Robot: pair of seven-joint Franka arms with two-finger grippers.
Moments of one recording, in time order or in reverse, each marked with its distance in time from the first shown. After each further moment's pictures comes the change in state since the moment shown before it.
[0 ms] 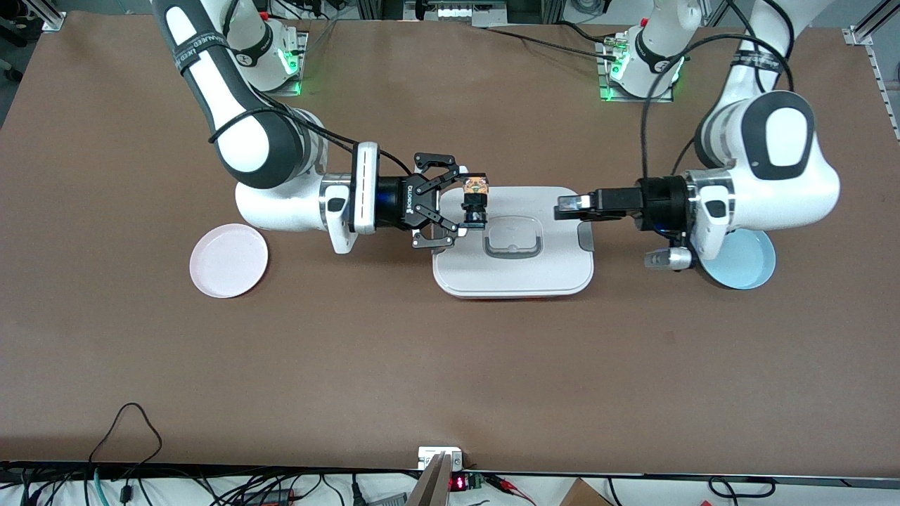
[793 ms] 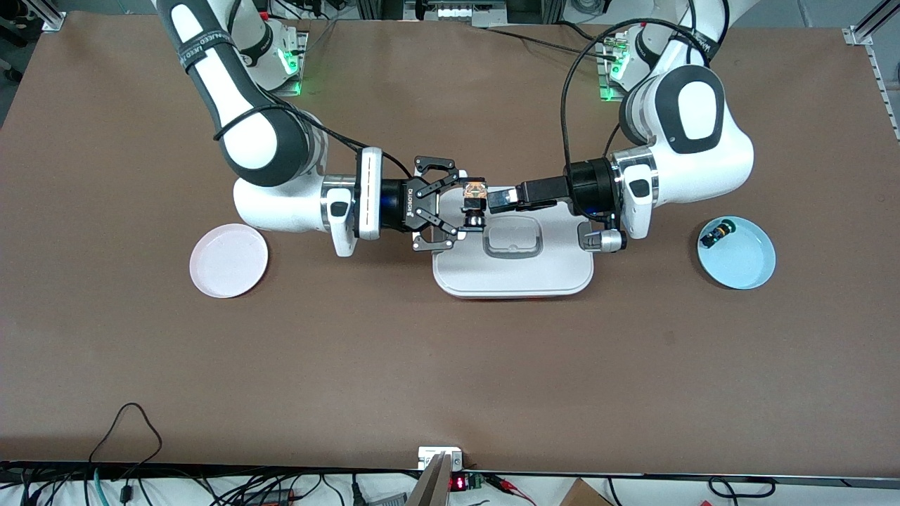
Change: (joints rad) left arm -0.052 0.001 -0.147 -0.015 -0.144 0.284 -0.002; right arm 0.005 0.001 -0.004 0.001 -0.066 0.027 0.084
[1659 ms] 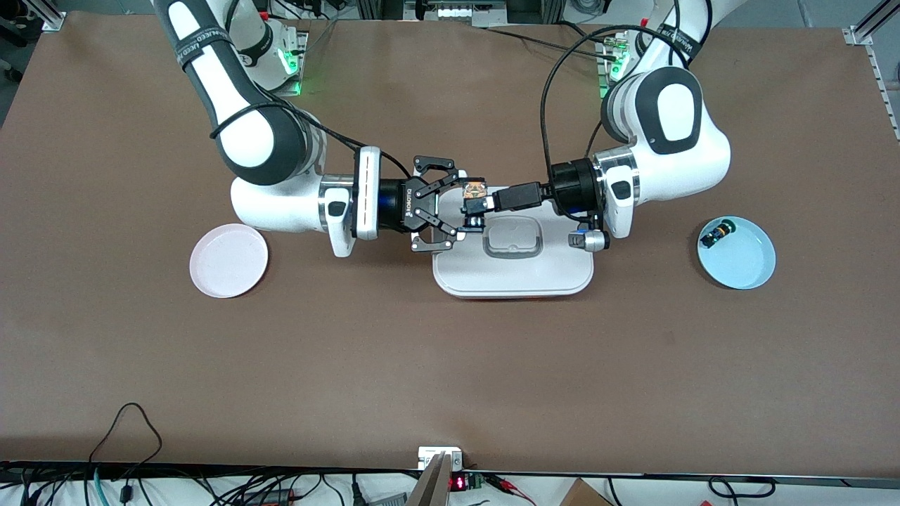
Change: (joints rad) left arm -0.041 0.019 -0.007 -0.004 -0.066 0.064 0.001; right arm 0.000 -0.001 -0.004 0.015 0.000 0.001 0.004
